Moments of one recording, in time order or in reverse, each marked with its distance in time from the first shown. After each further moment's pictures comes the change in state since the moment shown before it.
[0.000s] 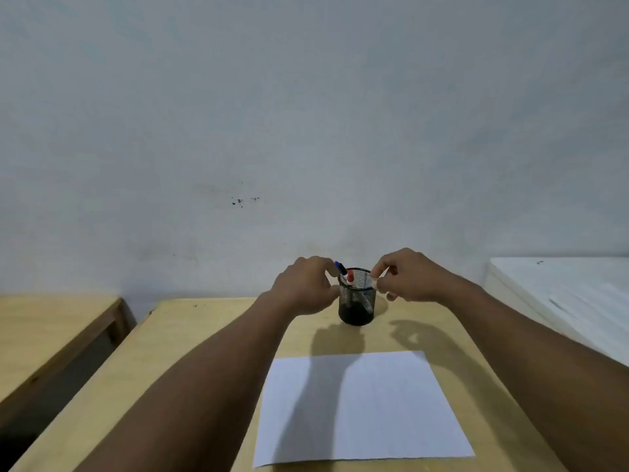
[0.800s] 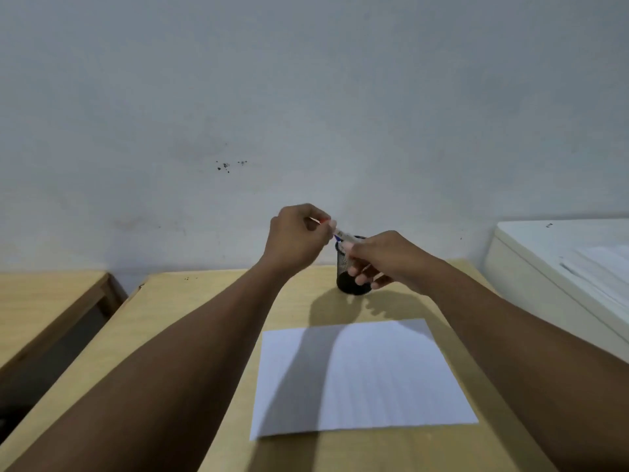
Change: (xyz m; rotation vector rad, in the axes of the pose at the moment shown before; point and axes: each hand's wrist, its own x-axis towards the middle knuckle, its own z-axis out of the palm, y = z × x) left_hand 0.013 -0.003 0.002 -0.550 0.310 -0.039; right_hand 0.006 -0.005 0.043 0.496 -0.099 0.134
